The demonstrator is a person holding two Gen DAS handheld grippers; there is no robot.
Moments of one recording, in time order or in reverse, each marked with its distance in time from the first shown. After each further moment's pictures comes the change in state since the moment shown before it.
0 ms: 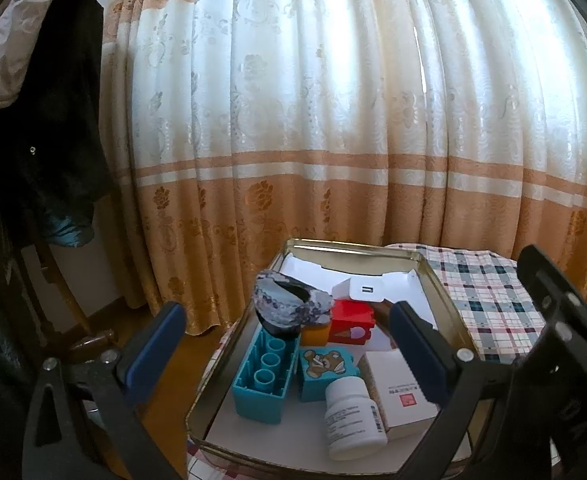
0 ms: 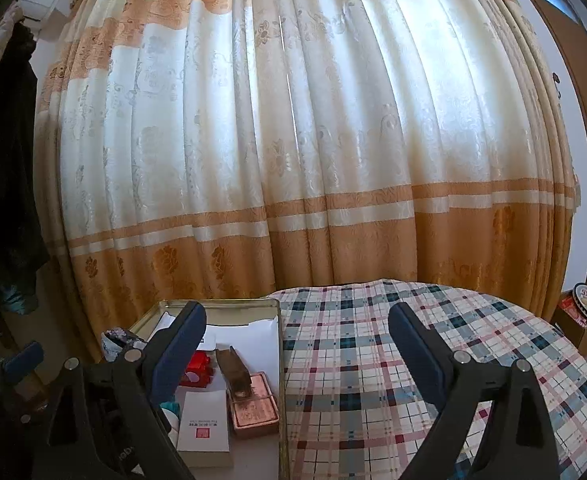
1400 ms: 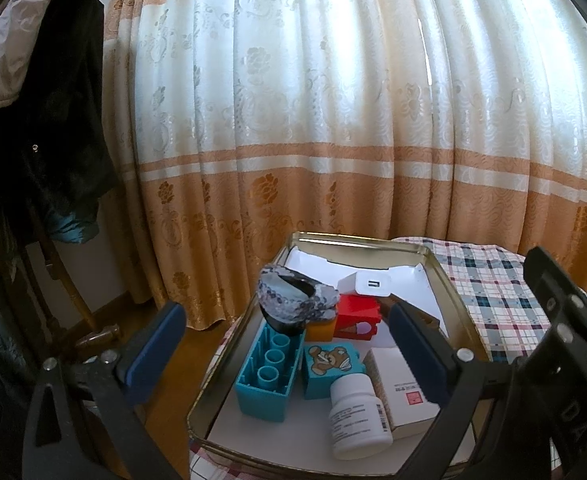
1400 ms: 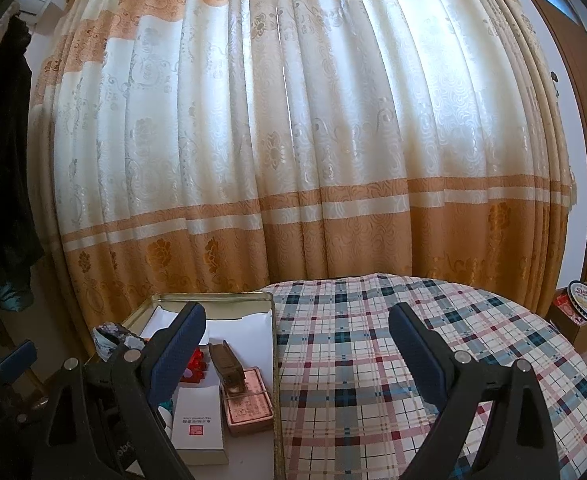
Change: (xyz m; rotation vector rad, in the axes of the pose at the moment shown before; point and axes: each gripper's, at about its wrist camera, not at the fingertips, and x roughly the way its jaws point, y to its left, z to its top) left arm 0.004 0.002 0.000 0.006 0.024 0.019; right arm 0.005 -0.002 -0.001 -0.008 0.024 -0.020
